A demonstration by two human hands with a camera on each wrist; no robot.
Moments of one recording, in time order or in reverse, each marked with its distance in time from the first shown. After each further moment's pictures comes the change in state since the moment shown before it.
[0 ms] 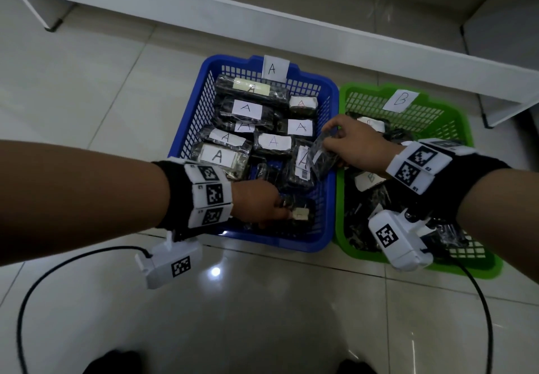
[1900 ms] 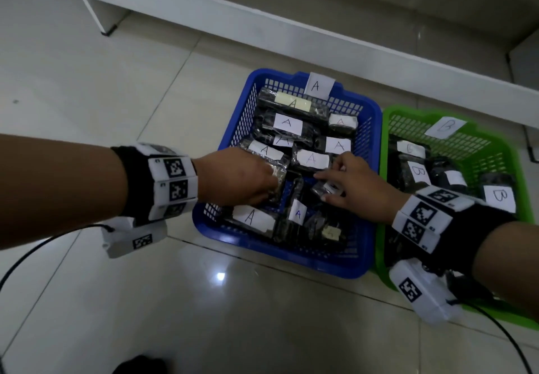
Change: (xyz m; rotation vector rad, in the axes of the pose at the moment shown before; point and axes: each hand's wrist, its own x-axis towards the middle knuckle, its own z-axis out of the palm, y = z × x) left_hand -0.064 -0.077 -0.039 0.674 0.417 0.242; right_hand 0.007 -0.004 0.053 -0.549 -0.177 -0.358
